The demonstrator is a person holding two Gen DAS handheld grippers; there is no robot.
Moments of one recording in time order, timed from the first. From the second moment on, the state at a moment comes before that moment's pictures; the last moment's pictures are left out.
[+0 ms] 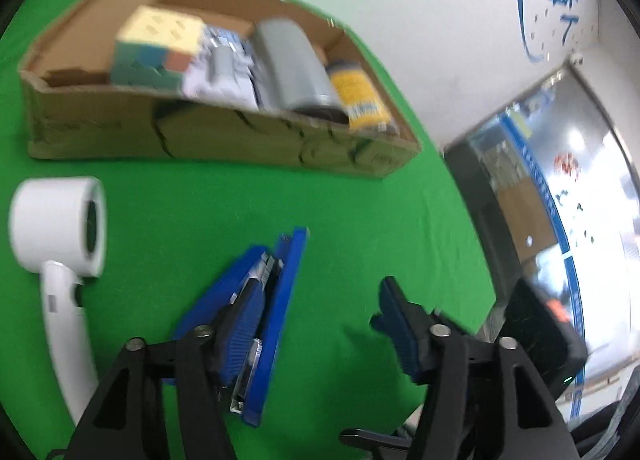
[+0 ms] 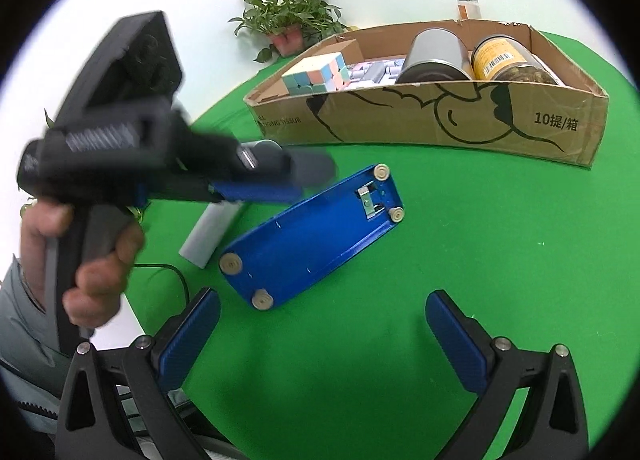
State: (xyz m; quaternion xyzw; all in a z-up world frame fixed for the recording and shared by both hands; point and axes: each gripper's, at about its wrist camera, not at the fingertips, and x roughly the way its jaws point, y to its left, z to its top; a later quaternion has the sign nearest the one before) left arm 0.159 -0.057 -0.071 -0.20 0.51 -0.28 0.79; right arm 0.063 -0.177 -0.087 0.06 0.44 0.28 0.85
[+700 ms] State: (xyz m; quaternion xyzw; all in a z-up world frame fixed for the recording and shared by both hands) left arm 0.155 -0.082 -0.091 -0.20 0.58 -0.32 0.72; right arm 0.060 -0.156 -0.092 0.05 0.45 0.30 0.84
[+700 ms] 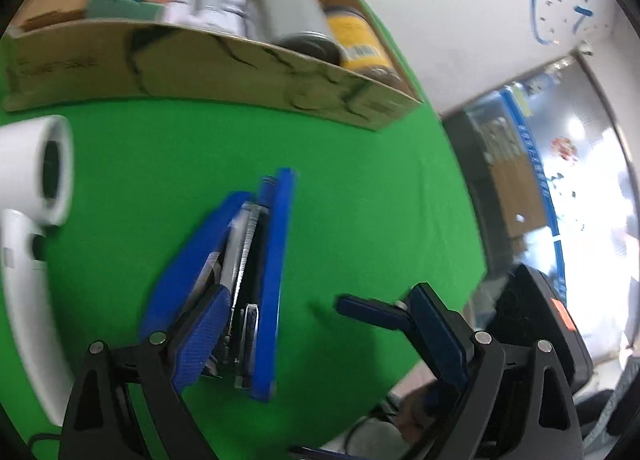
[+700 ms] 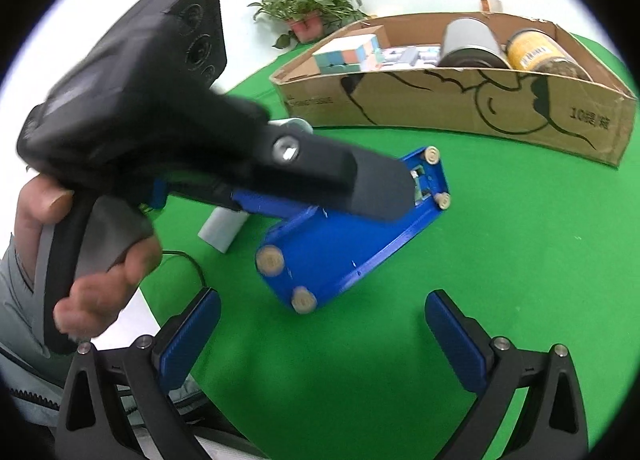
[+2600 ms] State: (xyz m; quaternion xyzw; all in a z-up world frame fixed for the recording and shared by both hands) left arm 0.150 -0.085 -0.116 -0.26 0.59 -0.31 0.70; right arm 0.066 -0.228 -0.087 0.07 0.42 0.14 0.89
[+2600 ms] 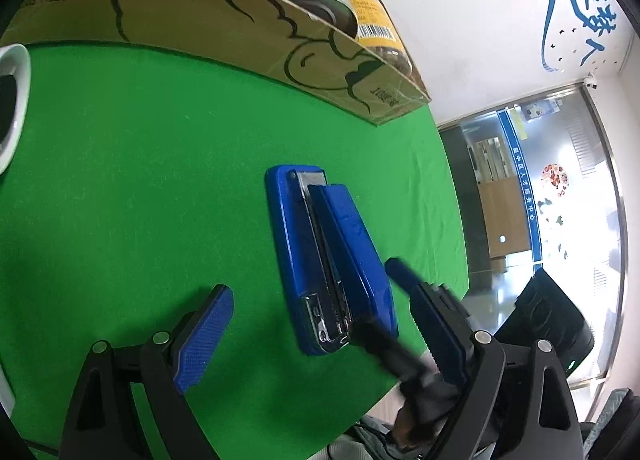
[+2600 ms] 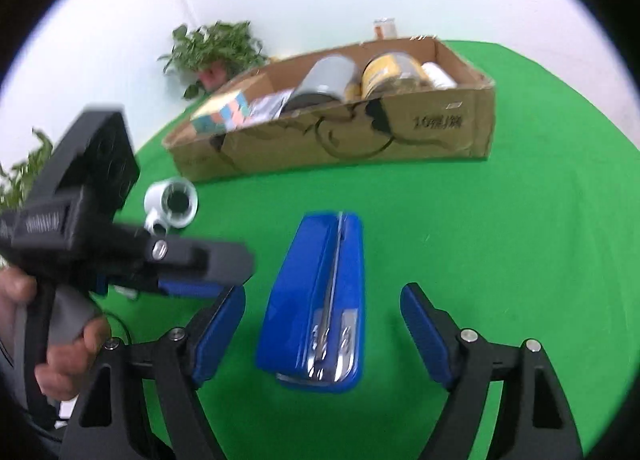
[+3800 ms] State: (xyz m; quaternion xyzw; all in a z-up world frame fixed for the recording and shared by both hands) left arm 0.145 -0.097 -0.114 -0.22 0.57 -0.33 0.72; right arm 0.077 -0.197 -0.104 0.15 0.45 0.21 0.85
